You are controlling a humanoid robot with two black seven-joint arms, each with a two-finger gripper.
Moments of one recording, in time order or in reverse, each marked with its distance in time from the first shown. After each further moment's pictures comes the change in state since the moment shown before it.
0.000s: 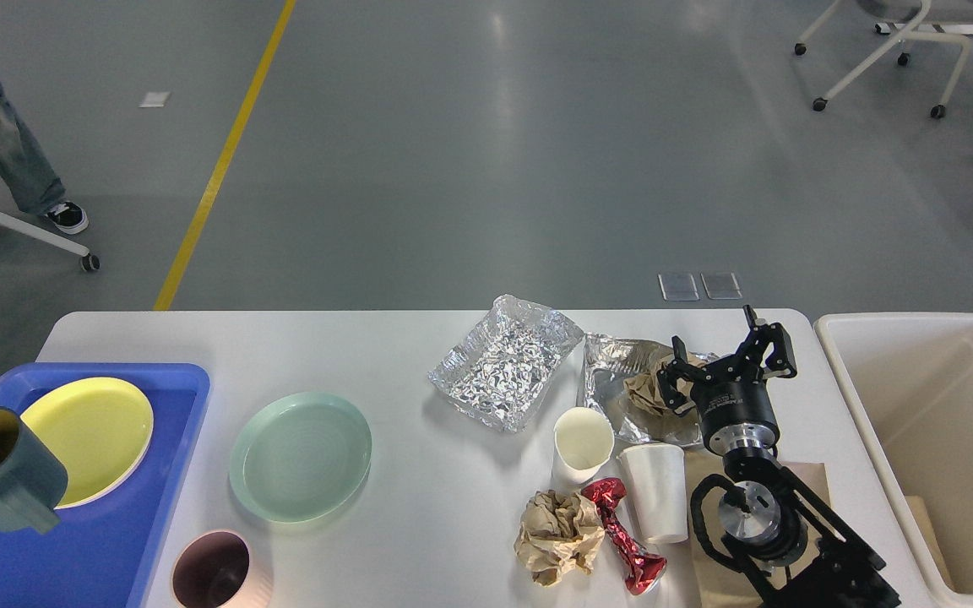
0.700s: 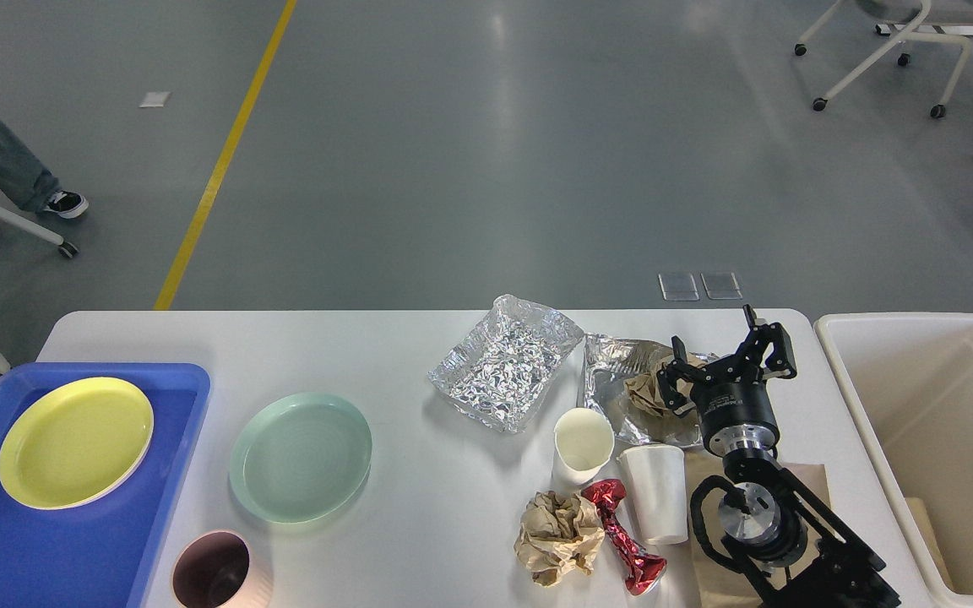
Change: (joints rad) left arm 0.816 0.085 -0.445 0.654 0.244 0.046 -0.387; right arm 0.000 0.000 0.000 0.000 0.000 0.000 0.000
